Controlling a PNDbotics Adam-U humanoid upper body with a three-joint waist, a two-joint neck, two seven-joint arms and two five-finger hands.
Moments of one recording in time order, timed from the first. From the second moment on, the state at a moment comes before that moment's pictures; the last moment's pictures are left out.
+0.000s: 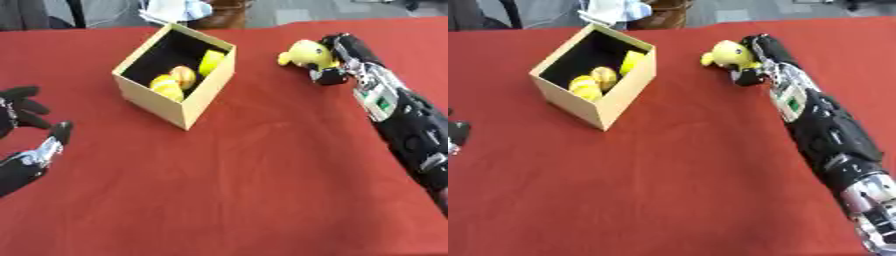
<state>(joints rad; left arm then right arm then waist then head) -0.20 0.31 -0.04 -1.92 -0.22 0.04 -0.06 -0.91 -0.47 0.11 -0.80 0.73 -0.01 -0.08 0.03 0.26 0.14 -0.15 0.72</state>
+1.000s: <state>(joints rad) -0.20 0.31 -0.06 -1.92 -0.22 0.03 -0.07 -1.03 -0.38 0.34 -1.06 0.66 -0.17 0.03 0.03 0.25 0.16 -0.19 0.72</state>
